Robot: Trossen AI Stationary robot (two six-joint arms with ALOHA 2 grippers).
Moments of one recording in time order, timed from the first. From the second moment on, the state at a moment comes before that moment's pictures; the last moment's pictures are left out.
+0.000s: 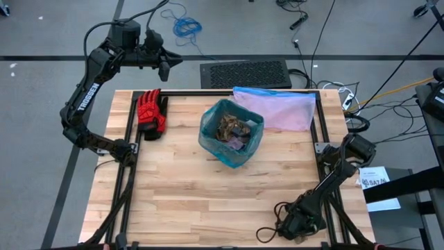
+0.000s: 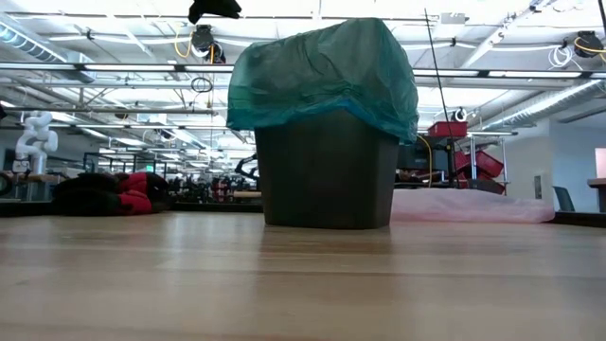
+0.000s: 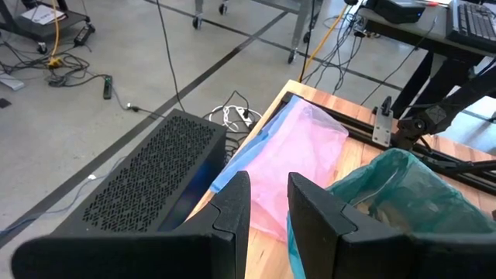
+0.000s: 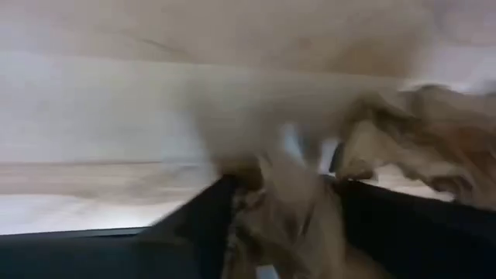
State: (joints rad) left arm 0.95 1.35 1.79 -0.91 0.52 0.11; right arm 0.88 1.82 0.93 -0.42 -0.48 2.40
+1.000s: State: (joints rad) left arm 0.95 1.35 1.79 -0.91 0.52 0.12; right arm 0.55 1.47 1.27 -0.64 0.42 1.69
